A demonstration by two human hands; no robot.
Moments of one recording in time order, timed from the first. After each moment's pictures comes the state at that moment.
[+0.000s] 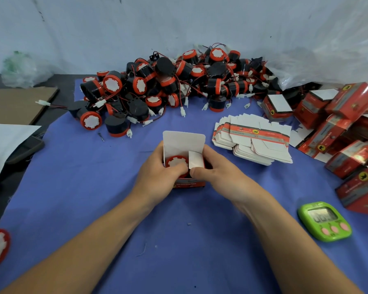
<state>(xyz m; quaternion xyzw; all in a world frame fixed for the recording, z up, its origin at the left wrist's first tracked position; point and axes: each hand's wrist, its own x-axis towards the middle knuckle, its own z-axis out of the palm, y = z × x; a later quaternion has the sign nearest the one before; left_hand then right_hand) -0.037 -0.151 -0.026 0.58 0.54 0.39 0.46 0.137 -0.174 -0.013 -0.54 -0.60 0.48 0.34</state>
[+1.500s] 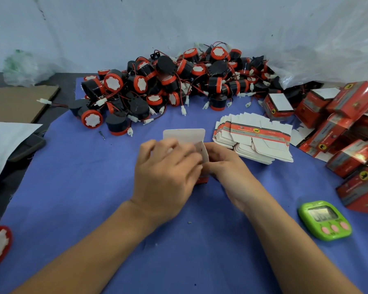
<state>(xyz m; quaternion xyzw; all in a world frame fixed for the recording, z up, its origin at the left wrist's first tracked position) -0.031 -0.173 -0.017 0.78 0.37 0.44 -0.25 0.141 -0.170 -0.022 -0.49 -0.52 0.52 0.47</state>
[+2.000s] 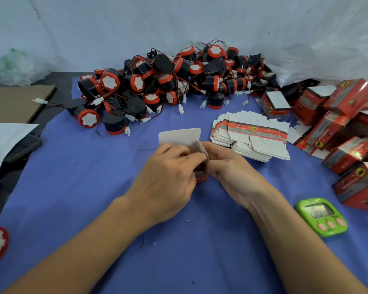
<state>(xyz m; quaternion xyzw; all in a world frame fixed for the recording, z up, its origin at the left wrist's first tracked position) -0.032 -0.174 -0.005 0.89 0.34 0.31 -0.07 0.152 -0.168 -0.023 -0.39 -0.52 0.61 0.46</state>
